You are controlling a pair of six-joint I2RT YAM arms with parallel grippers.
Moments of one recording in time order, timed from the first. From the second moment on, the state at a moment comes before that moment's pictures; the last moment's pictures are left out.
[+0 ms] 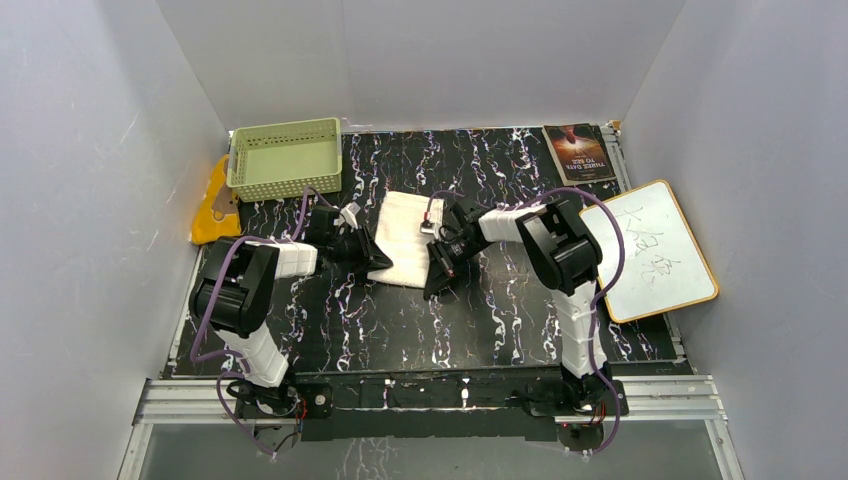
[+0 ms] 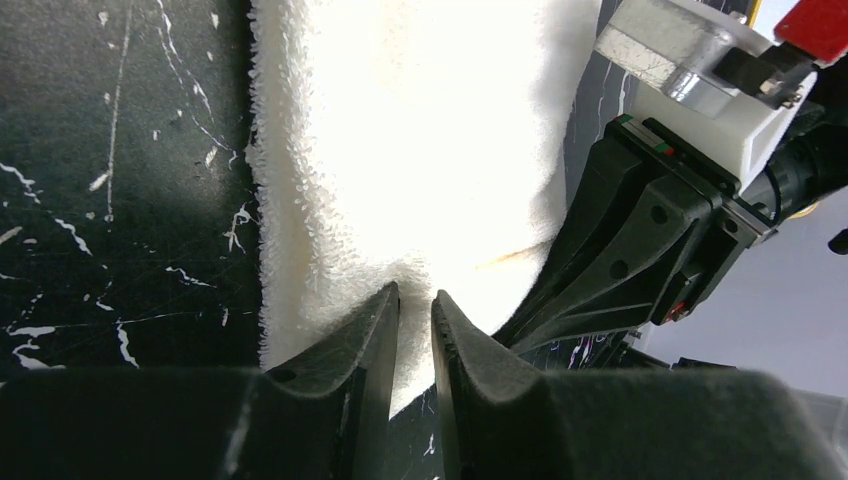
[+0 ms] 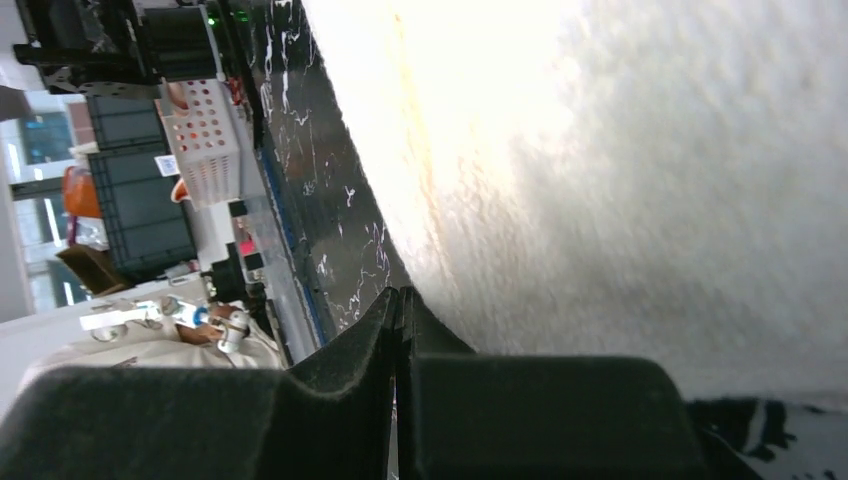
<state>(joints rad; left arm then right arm) -0.27 1.74 0.73 0.16 0.58 -0.66 0.49 2.17 1.30 -0.48 -1.07 0.01</state>
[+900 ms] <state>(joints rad) -0.27 1.76 0.75 0.15 0.60 -0.65 1.08 1.60 0.92 -0.02 0.08 -0.33</state>
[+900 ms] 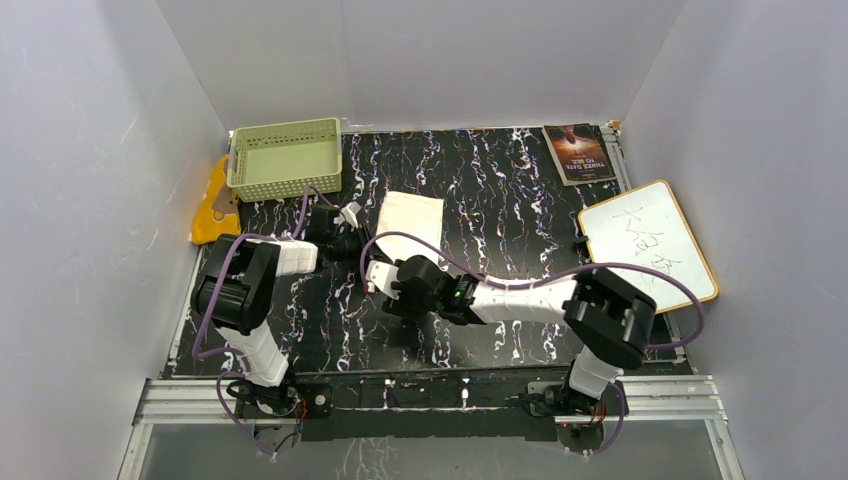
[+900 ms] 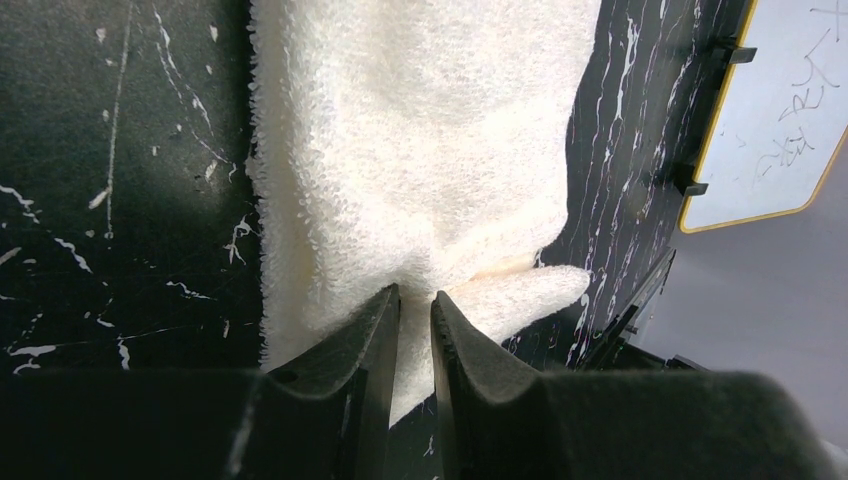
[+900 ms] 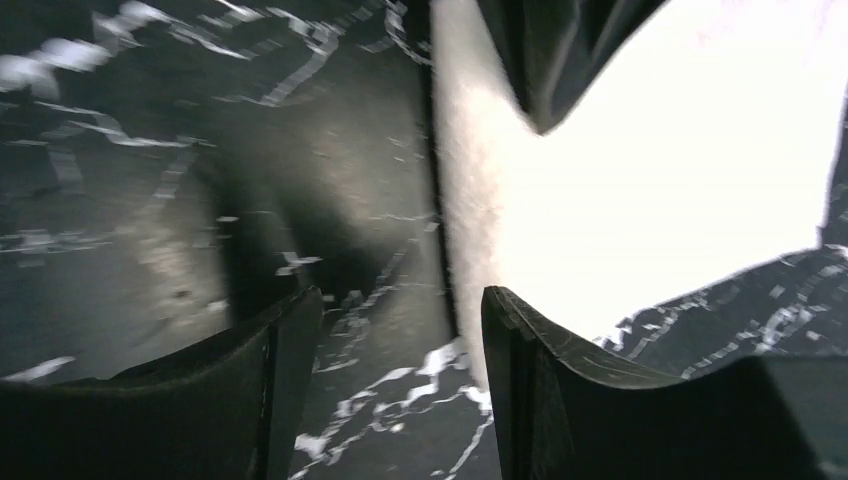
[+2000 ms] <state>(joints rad) -0.26 1.78 0.79 0.09 0.63 -0.63 1.02 1.89 1.04 0.09 0.23 -0.56</state>
